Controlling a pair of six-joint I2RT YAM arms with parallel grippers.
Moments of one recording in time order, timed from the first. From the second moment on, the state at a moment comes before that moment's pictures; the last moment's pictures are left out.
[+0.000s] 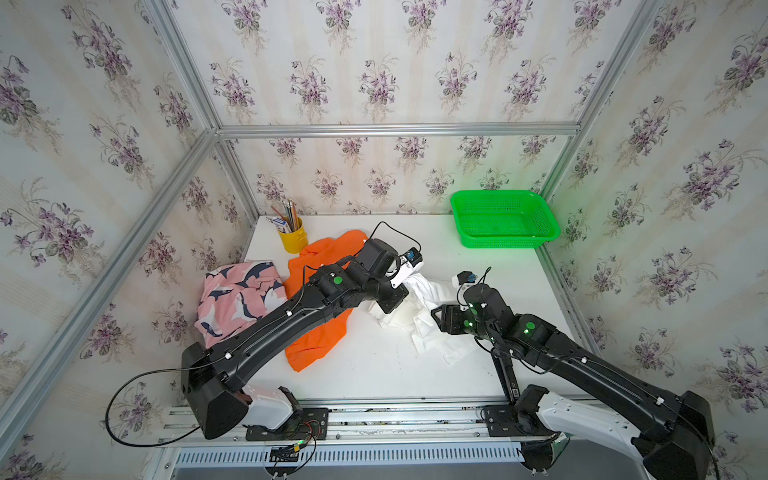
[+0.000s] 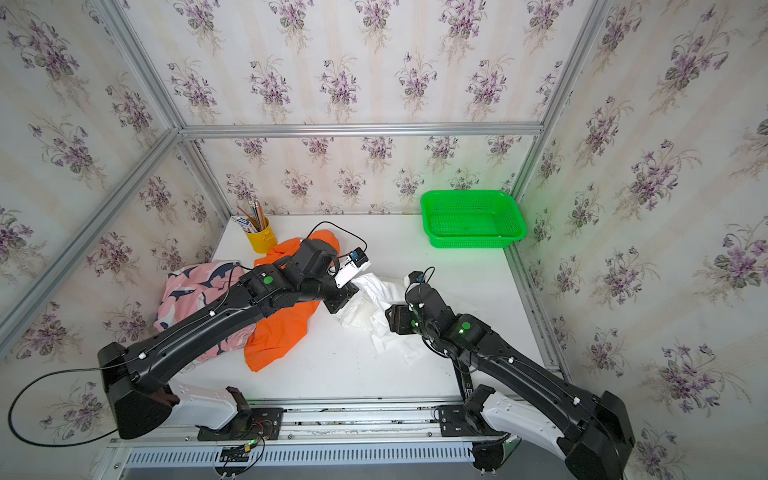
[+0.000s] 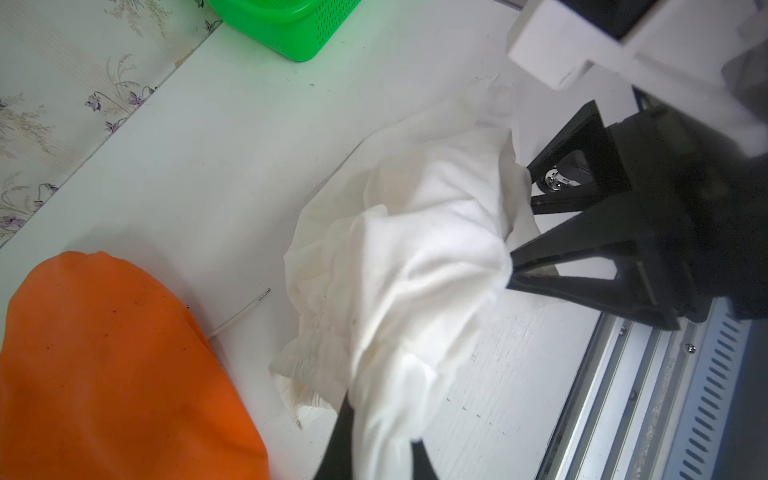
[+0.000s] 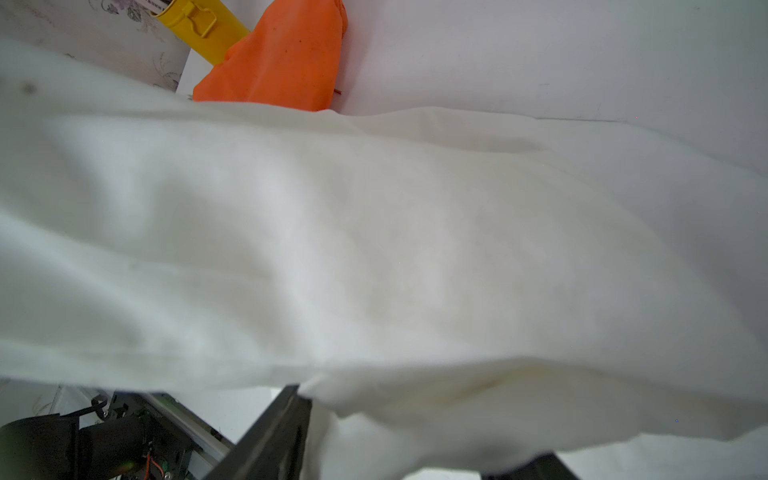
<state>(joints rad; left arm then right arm) -0.79 1.41 1.37 -0.78 0.08 0.14 0.79 0.98 0.74 -0.52 0.07 0.68</state>
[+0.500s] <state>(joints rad) -0.77 1.46 1.41 -0.79 0.06 0.12 0.79 0.82 0.40 -0.30 -0.10 1.06</state>
